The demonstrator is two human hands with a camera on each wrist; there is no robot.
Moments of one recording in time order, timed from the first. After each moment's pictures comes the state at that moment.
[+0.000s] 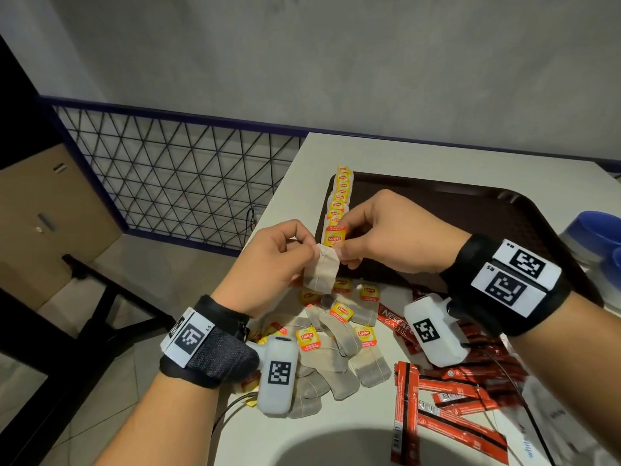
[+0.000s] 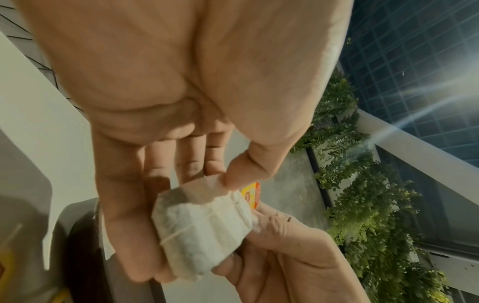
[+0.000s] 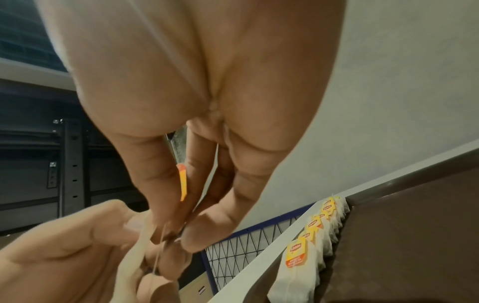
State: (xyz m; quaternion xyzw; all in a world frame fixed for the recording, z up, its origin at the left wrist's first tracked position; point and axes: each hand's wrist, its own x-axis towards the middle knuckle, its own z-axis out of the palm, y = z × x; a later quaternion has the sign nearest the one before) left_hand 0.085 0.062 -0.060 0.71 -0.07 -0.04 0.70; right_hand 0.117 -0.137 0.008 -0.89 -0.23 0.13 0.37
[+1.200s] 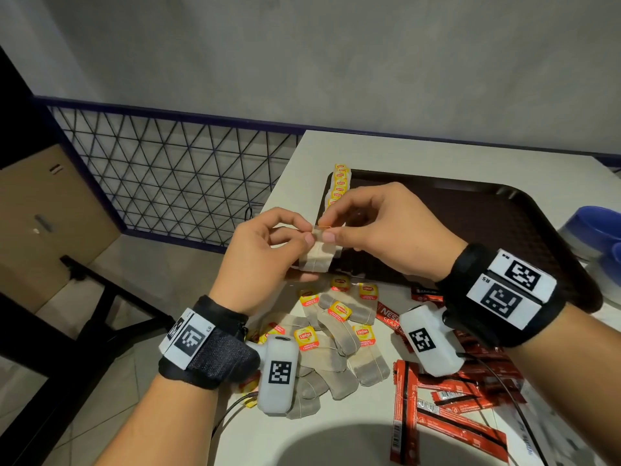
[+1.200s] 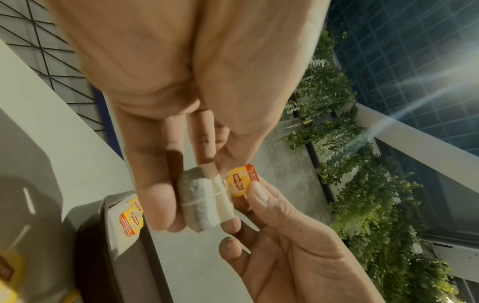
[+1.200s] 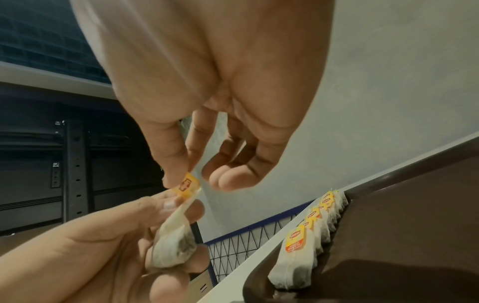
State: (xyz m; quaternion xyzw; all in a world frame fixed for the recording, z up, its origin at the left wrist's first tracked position) left_hand 0.083 0.061 -0.055 0.69 -0.05 0.02 0.72; right_hand 0.115 -0.139 -0.006 -0.85 -0.25 0.01 0.46
